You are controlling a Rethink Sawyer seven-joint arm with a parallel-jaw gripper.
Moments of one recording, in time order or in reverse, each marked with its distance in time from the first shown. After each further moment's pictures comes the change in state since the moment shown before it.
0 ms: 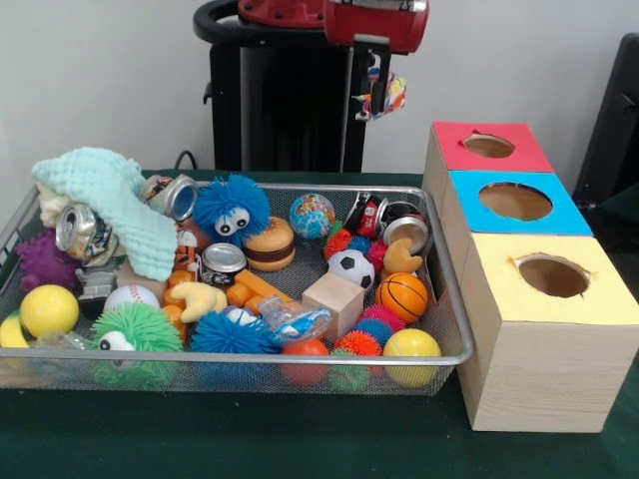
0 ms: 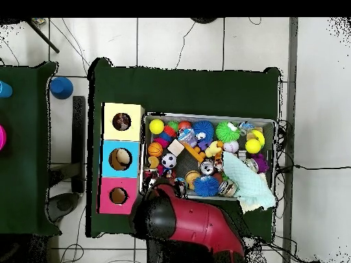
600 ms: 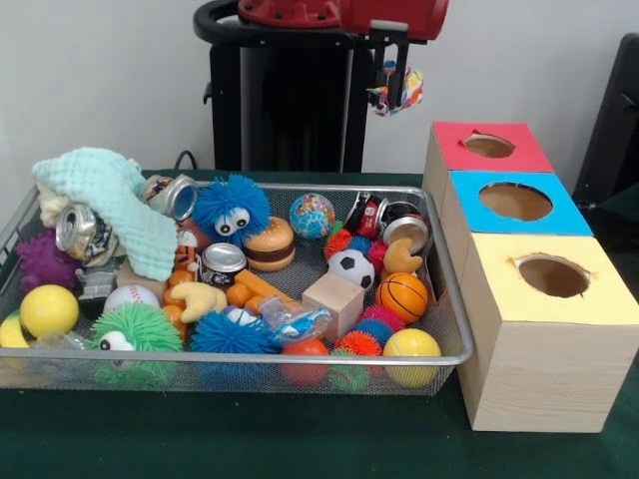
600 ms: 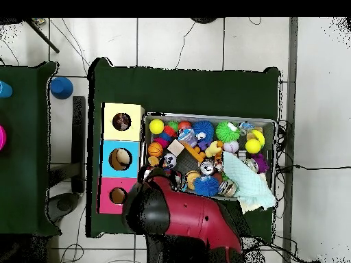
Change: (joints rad) arm 0.030 -0.016 0.004 -0.061 0.002 0.000 0.000
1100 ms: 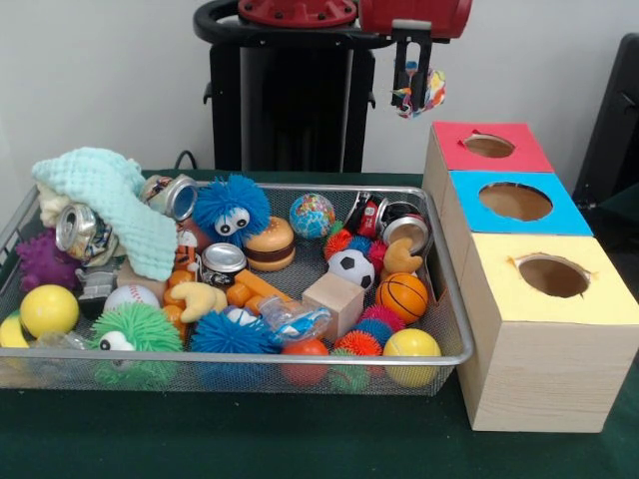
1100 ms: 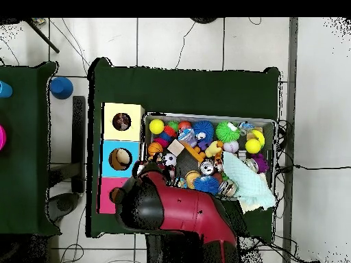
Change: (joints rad) arm 0.002 0.002 0.037 -0.020 0.008 0.000 0.000
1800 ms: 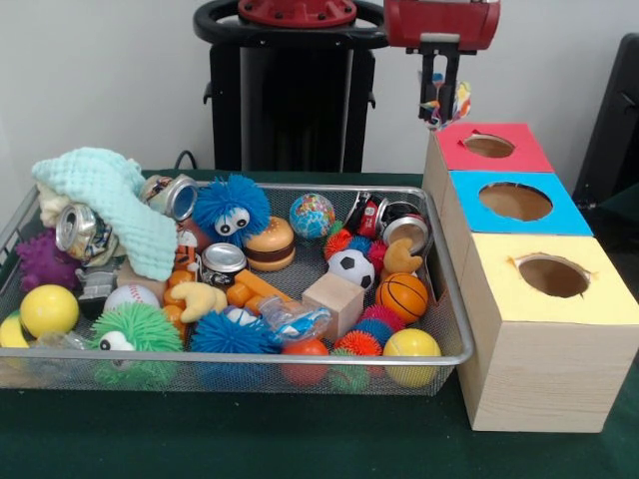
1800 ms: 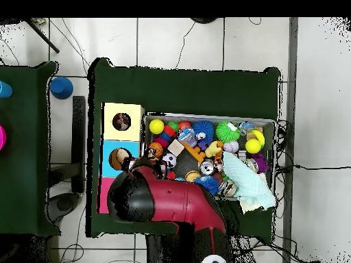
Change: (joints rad) arm 0.015 0.033 0.032 -0.031 0.000 0.000 0.000
